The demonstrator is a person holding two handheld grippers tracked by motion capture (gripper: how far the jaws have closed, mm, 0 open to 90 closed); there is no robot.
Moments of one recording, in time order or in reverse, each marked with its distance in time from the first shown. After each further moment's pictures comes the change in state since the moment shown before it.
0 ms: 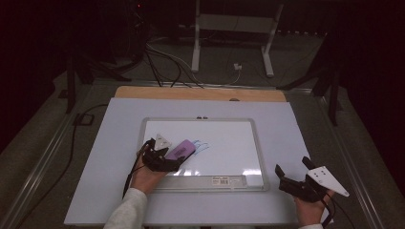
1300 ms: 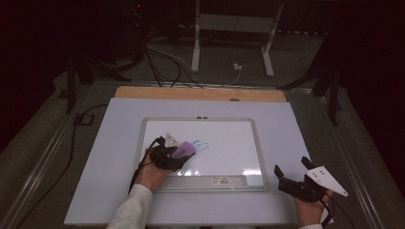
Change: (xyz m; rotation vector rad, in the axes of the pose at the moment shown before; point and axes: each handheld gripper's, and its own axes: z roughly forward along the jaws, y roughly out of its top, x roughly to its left) left arm -0.014 0.008 0.014 0.100 -0.041 0.085; right arm 0.002 0.000 0.001 0.008 0.008 -0.009
